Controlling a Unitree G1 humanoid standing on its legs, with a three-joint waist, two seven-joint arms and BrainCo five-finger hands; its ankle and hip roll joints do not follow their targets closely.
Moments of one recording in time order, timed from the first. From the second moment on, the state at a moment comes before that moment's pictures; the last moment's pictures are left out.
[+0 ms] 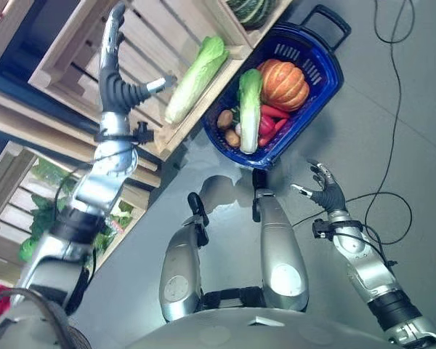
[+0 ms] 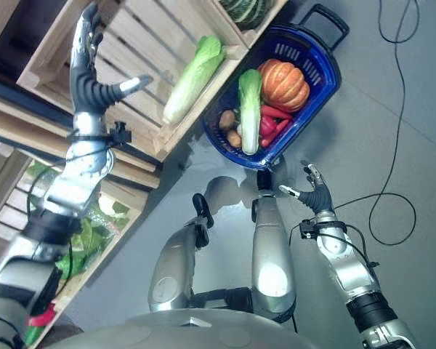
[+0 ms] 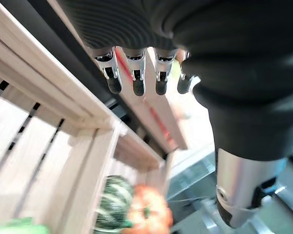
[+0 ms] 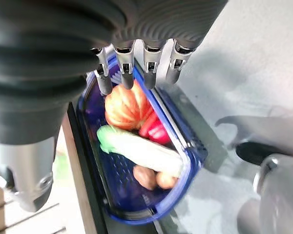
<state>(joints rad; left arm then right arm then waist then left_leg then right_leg) -0.60 0.66 -0.30 0.11 -0.08 -0.10 0.56 0.07 -0.59 0.25 0.08 0.22 -0.12 -0.28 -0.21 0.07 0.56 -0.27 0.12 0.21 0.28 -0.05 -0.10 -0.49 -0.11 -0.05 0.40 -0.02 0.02</state>
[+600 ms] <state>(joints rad) -0.98 0.58 -0.48 0.85 -0.17 0.20 0.63 0.05 -0.62 0.31 0.06 0.21 -0.08 -0.25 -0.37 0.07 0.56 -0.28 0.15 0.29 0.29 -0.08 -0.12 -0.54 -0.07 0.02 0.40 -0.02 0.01</state>
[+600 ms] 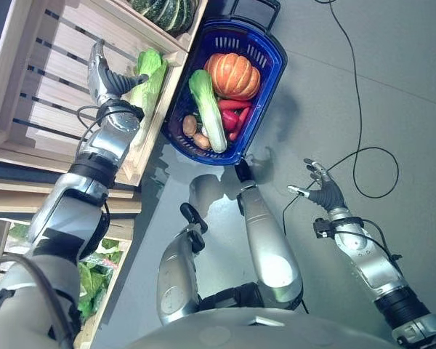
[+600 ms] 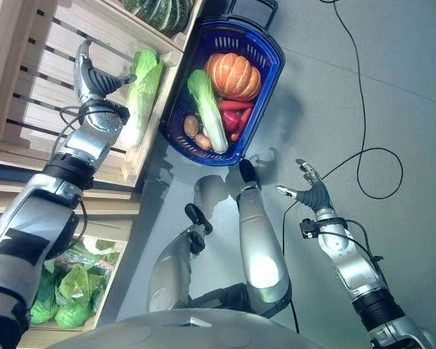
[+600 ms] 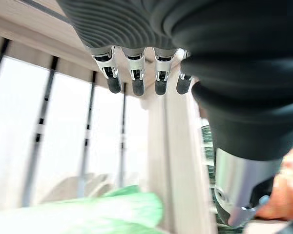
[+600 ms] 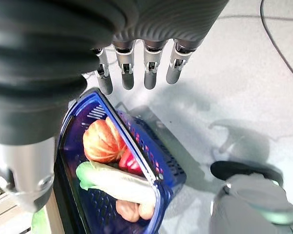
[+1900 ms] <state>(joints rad) -0.98 0.56 -0.42 1.12 -0.44 0.23 0.48 -0.05 -0.66 0.32 0.05 0.29 -0.02 -0.32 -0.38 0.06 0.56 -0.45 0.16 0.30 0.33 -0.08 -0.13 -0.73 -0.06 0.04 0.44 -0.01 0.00</state>
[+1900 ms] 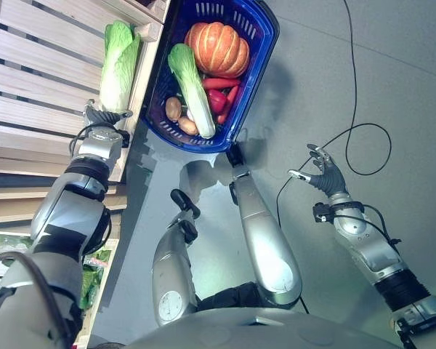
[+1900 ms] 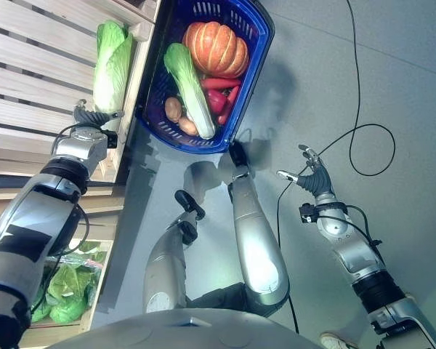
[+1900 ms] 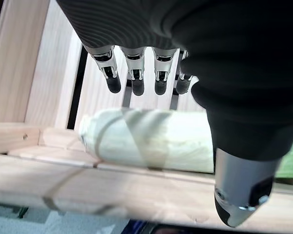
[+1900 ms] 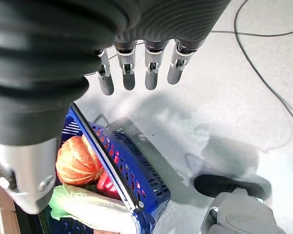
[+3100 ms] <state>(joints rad) -1.08 0.57 -0.42 1.19 -0.43 0.26 0.60 -0.09 -0.66 0.33 0.10 0.39 -0.05 -0.35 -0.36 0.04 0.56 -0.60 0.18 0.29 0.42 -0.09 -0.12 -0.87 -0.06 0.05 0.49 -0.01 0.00</state>
